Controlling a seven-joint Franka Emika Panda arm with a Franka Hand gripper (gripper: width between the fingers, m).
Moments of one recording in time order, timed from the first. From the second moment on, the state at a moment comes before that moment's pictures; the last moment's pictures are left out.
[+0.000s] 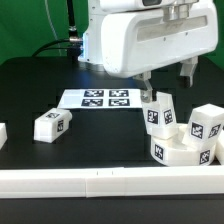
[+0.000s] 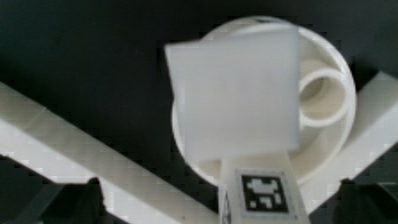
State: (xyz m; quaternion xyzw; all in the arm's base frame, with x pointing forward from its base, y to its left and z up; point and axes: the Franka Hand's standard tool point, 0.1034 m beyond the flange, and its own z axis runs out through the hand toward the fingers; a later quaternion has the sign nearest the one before) arm 0.582 0.055 0.100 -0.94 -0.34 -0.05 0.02
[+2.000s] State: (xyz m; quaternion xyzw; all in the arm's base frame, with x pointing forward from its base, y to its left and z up) arm 0.567 0.063 0.073 -0.96 0.28 -0.07 0.05
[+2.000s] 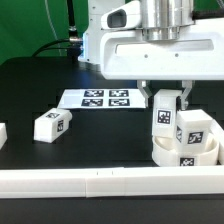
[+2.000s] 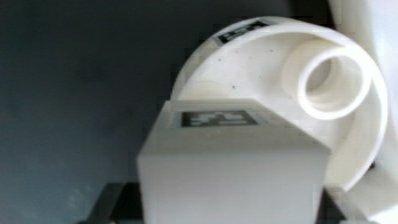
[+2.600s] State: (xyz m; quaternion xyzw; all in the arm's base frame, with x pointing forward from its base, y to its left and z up) arm 0.568 0.072 0.074 -0.87 0.49 -0.06 0.09
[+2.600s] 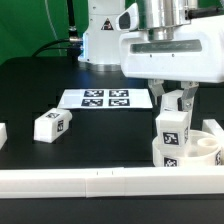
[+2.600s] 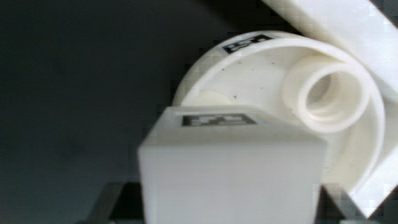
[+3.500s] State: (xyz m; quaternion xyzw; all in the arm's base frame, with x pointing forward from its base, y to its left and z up) arm 0.563 0.084 0.073 -0.57 0.81 -0.01 0.15
